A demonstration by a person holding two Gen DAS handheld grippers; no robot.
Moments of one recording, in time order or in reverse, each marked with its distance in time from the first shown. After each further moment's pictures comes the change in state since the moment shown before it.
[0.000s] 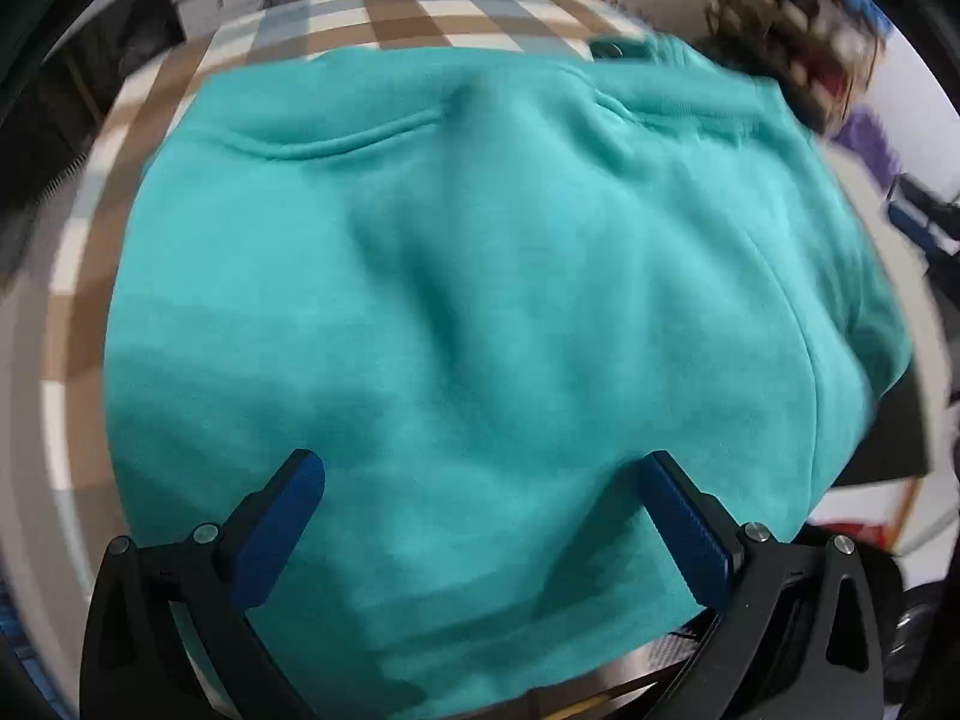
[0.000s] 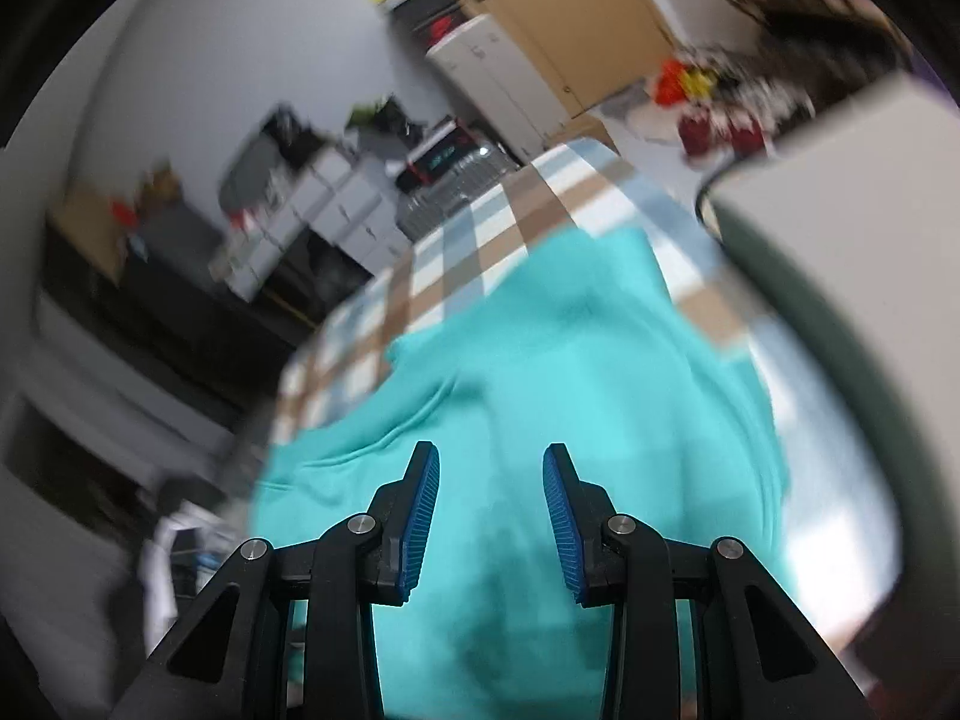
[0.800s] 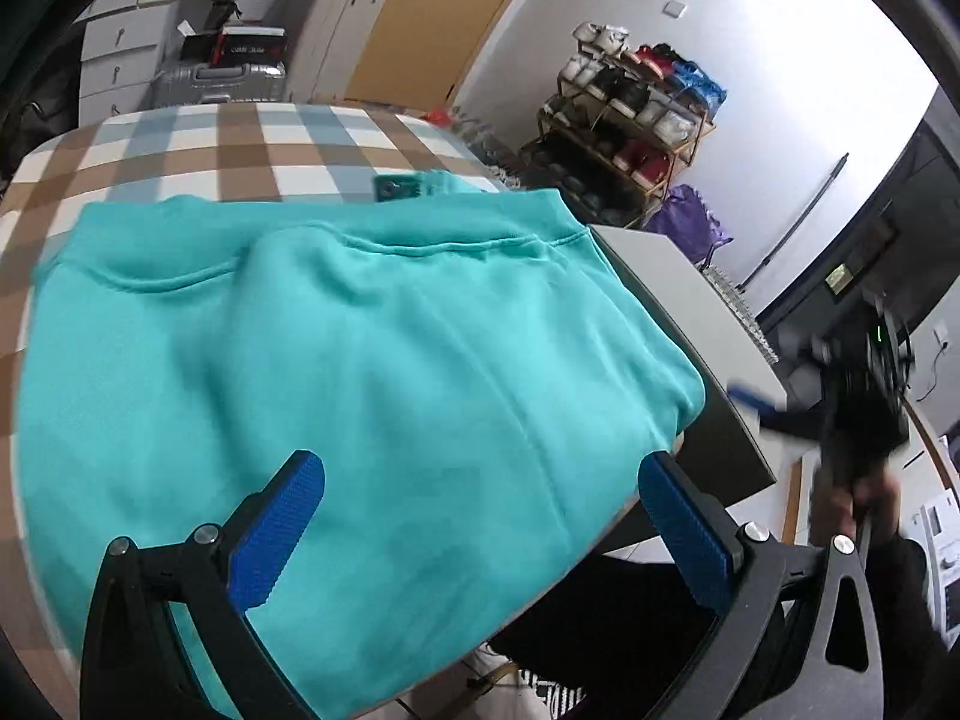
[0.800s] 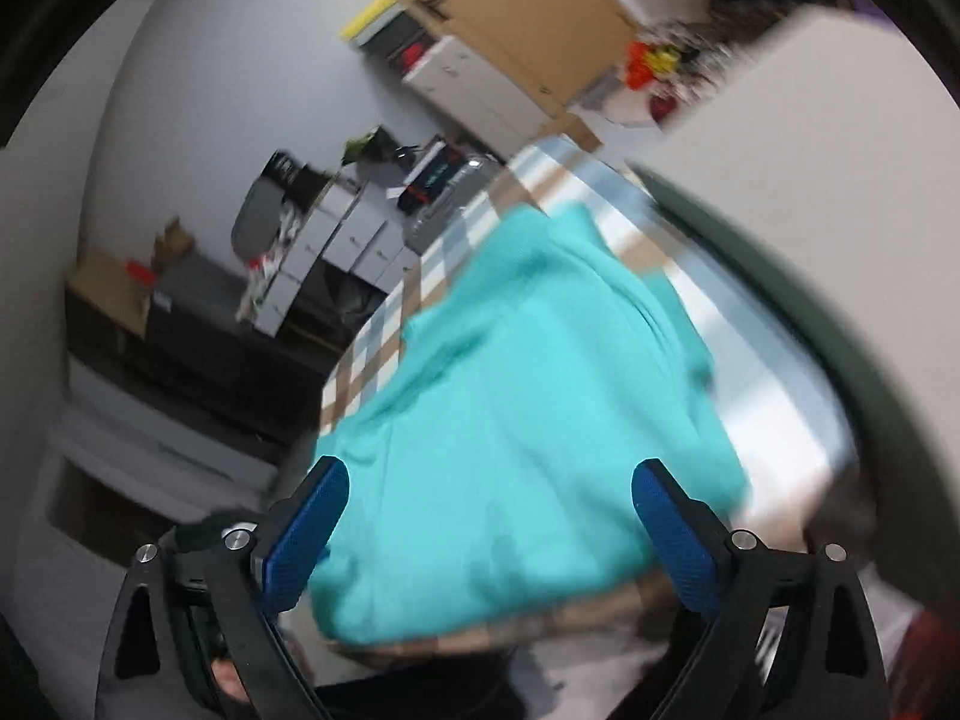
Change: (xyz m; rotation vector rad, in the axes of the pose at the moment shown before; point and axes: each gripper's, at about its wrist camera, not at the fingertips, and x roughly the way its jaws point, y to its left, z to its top) left arm -0.043 -0.049 0.002 0.104 -0.252 -0.378; right arm -0.086 -0.076 -0.107 0.319 -0.053 0.198
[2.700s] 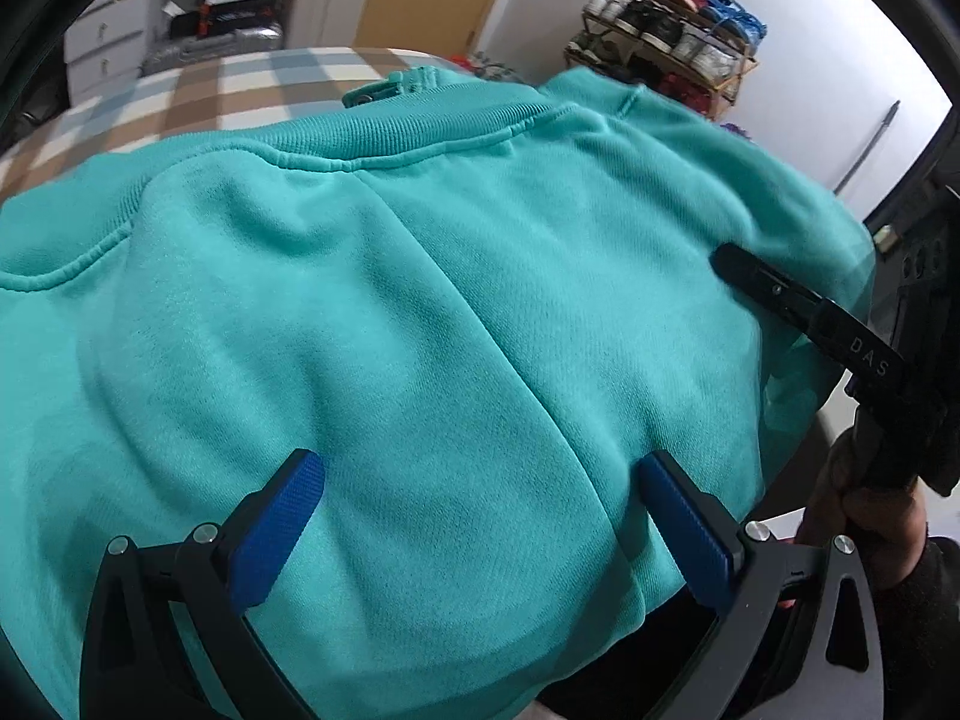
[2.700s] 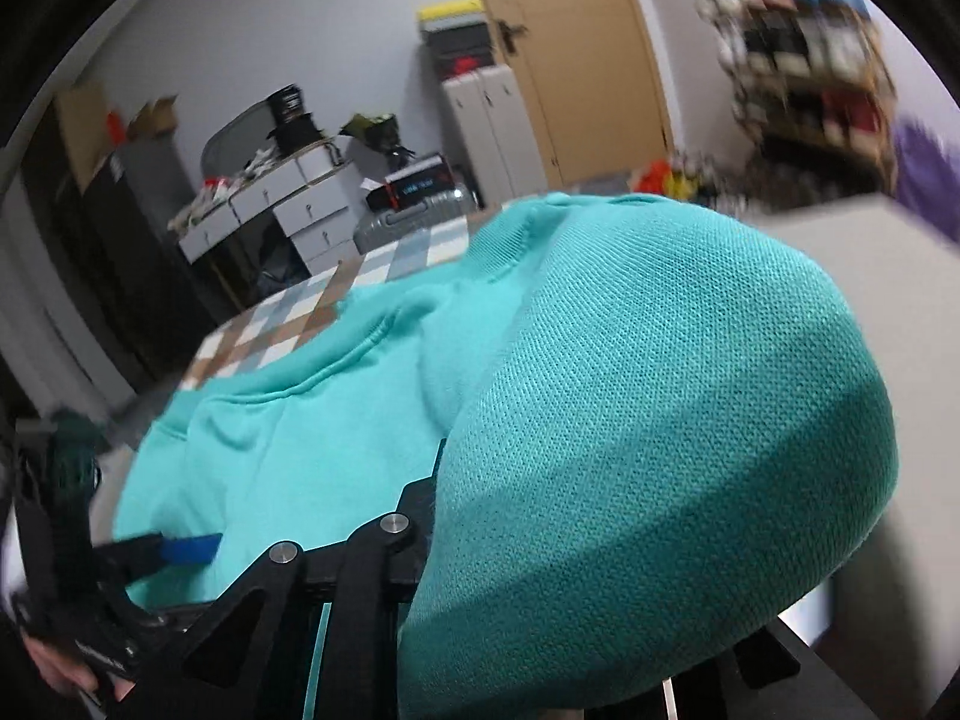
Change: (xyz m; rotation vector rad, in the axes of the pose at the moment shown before) left arm 0.085 -0.040 0.001 0.013 0.119 0.090; right arm 0.065 0.058 0.004 -0.575 -0.193 -0.335
